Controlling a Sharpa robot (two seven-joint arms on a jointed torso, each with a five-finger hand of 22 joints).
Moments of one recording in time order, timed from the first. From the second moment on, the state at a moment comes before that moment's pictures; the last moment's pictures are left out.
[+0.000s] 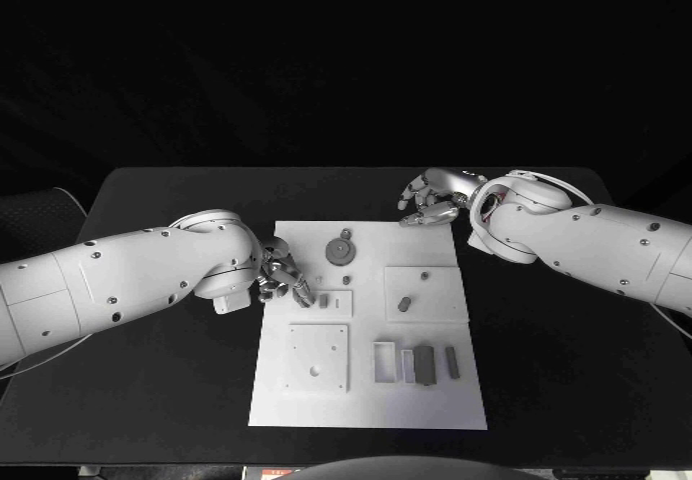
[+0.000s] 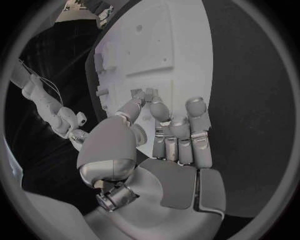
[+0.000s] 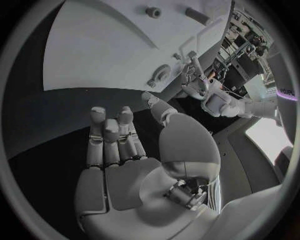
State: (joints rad) left arm 1.36 -0.65 -0.21 1.41 -0.91 0.13 -0.59; left_hand 0.96 -0.15 0.52 -0.24 0.06 1.15 0.00 0.42 0.81 1.34 -0.11 0.94 0.59 1.17 -0.21 1.46 0.61 0.03 1.31 -0.26 0.67 1.31; right arm 1.26 -0.75 -0.01 1.29 -1.36 -0.19 -0.04; right_hand 1.05 -0.15 0.52 -0.19 0.19 0.84 0.17 0.27 0.45 0.93 0.06 1.16 0.92 1.00 -0.04 1.57 0.82 0.25 0.96 0.04 1.02 1.31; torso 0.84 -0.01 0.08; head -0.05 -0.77
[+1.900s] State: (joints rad) left arm 1.37 -0.66 -0.21 1.42 -1.00 0.16 -0.60; left_hand 0.96 -0.15 0.53 -0.24 0.26 1.19 -0.02 0.42 0.82 1.37 -0.12 0.96 0.58 1.19 -0.20 1.47 0.62 0.03 1.34 -0.25 0.69 1.31; right arm 1.26 -0.75 -0.01 1.29 -1.36 -0.19 -0.04; right_hand 1.05 -0.15 0.52 -0.19 0.19 0.84 0.17 0.27 0.45 0.93 0.06 1.16 0.92 1.00 -0.04 1.57 0.82 0.25 0.96 0.03 1.02 1.31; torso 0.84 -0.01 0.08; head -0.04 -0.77
